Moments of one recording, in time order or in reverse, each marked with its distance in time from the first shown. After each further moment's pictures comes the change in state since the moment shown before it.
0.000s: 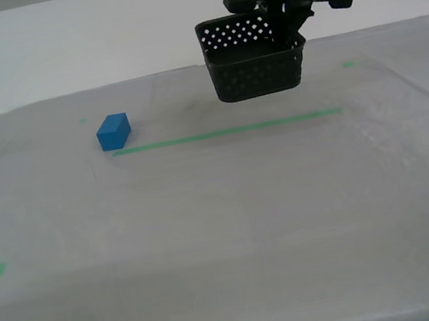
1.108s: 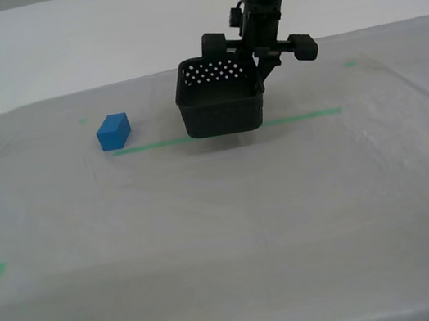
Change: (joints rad) arm 0 0.070 0.206 0.076 0.136 -0.026 0.173; arm 1 0.000 0.000 0.000 -0.001 0.000 0.000
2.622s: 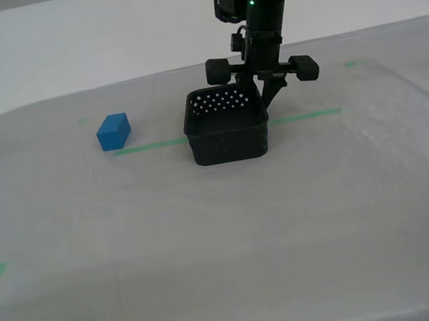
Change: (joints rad) arm 0 0.004 0.064 -0.023 0.033 0.008 -0.039; arm 1 0.000 0.000 0.000 0.000 0.000 0.000
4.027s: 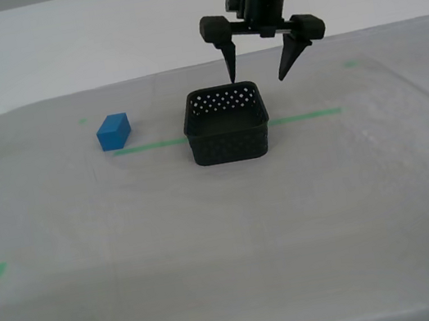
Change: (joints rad) arm 0 0.002 -0.164 0.001 -0.156 -0.023 -0.098; arm 1 0.000 0.000 0.000 0.000 0.000 0.000
